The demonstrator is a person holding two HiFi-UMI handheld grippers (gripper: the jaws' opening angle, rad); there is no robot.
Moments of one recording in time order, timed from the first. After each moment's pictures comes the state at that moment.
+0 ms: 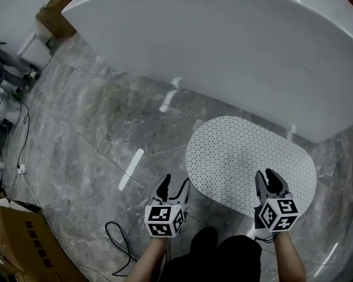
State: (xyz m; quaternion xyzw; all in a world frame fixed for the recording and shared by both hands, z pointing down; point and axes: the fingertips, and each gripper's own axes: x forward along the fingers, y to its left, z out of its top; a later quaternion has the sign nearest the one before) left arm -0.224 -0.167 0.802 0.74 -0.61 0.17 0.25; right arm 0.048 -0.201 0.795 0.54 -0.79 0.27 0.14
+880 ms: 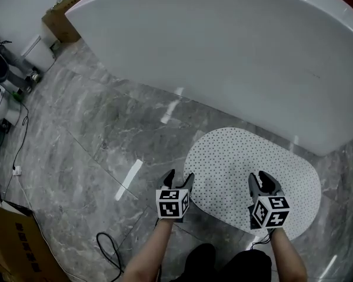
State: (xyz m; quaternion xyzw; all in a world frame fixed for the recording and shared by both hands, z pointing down) left arm -0.229 -0.240 0.915 0.72 -0.60 0.21 0.27; right arm 0.027 -0.246 0.862 0.52 -0.79 0.26 0.17
